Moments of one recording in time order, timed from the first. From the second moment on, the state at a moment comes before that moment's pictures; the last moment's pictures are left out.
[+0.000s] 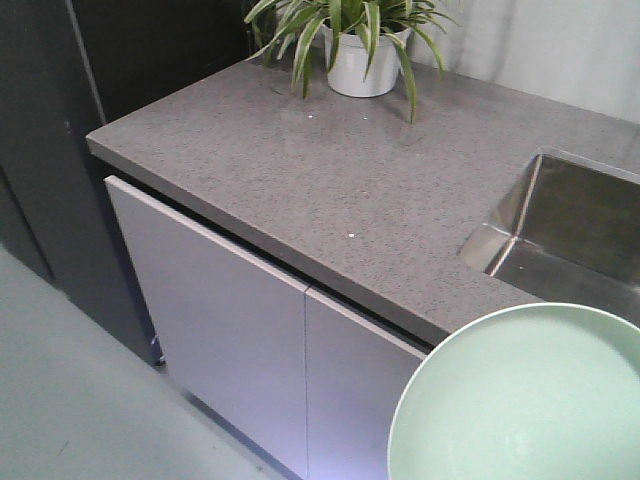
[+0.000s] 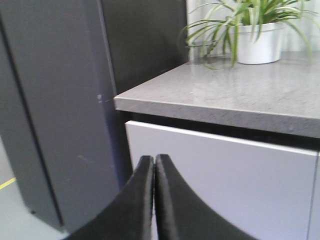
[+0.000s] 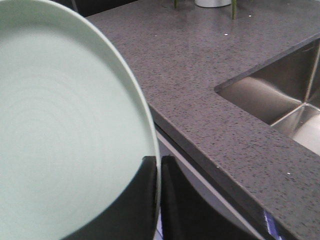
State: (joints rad) left arm -0.01 -0.01 0.03 0.02 0.09 0.03; right arm 0.28 0.15 -0.45 0.13 0.72 0.03
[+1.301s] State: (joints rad) left arm -0.01 -0.01 0.03 0.02 0.09 0.03; right arm 0.28 0.15 -0.45 0.13 0.72 0.03
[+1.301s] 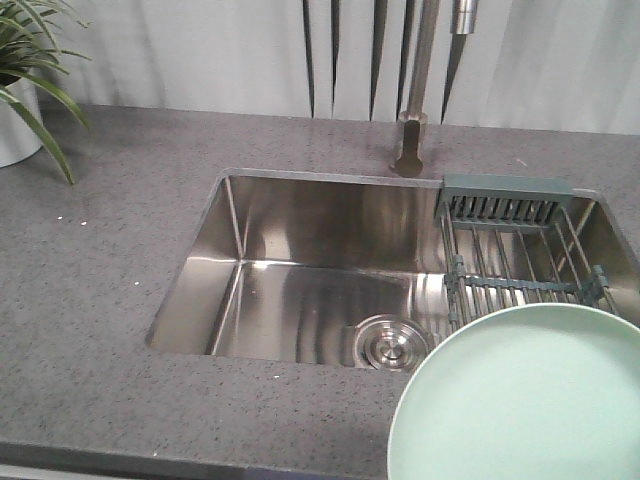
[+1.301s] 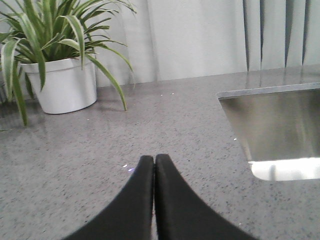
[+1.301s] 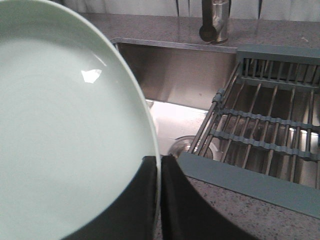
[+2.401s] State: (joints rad) left arm -0.01 -0.01 0.03 0.02 0.09 0.03; right arm 0.28 0.15 -0.45 0.13 0.72 0.03
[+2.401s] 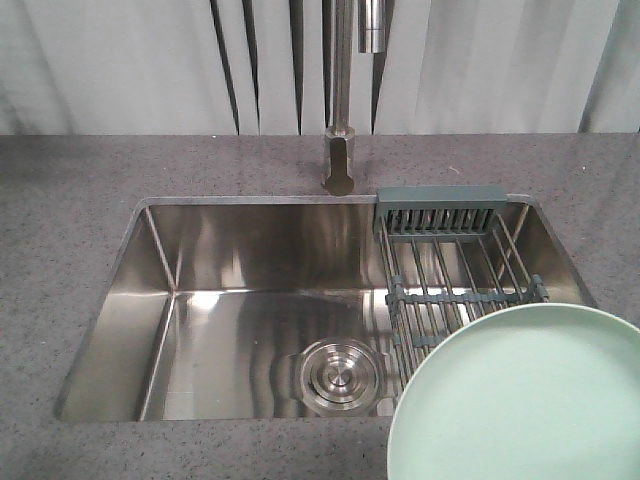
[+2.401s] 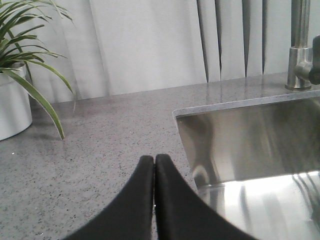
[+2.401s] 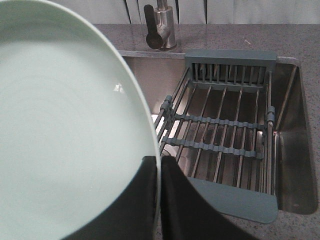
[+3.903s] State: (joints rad) left arm -0.01 -0.01 0.03 0.02 0.09 0.03; right arm 0.28 0.15 -0.45 0.13 0.72 0.03
